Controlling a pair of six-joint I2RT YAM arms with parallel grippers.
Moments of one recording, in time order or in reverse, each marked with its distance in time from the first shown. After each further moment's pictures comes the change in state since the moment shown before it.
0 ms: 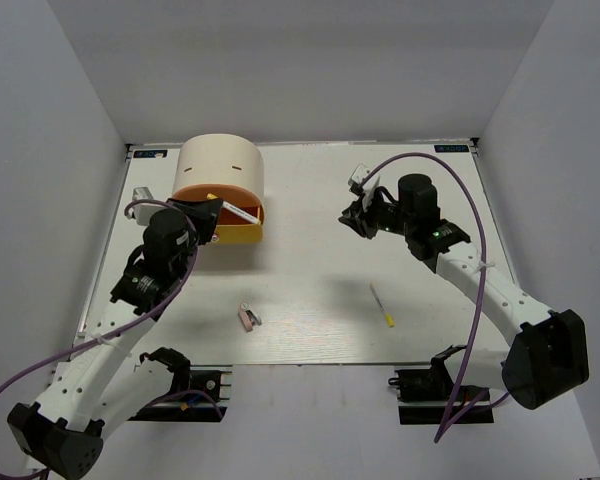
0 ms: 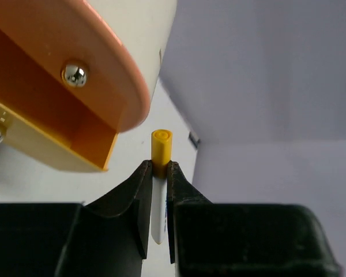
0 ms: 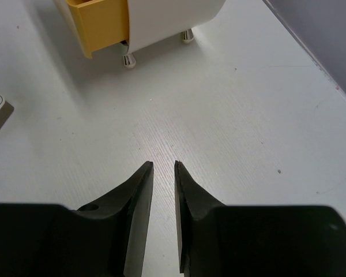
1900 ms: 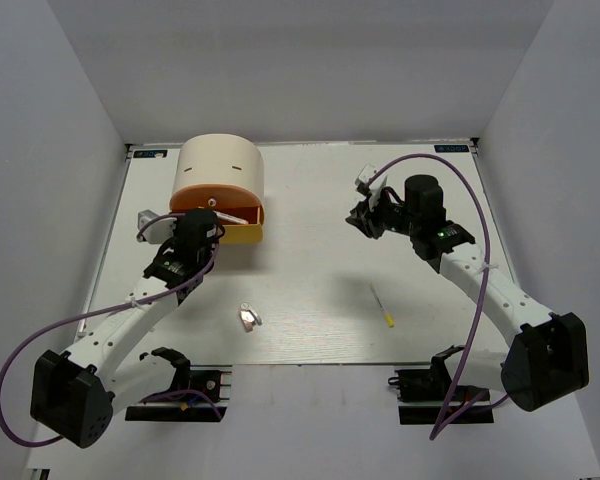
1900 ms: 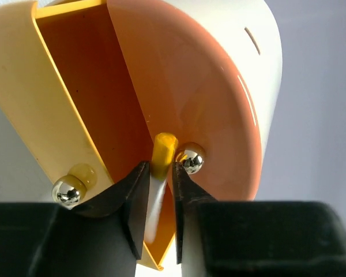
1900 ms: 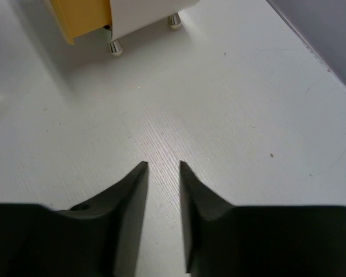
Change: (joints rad) left arm 0.001 0.208 -0.132 0.116 -0.377 -0.281; right arm -0.047 -0.012 -0.024 -0.012 -0.001 -0.018
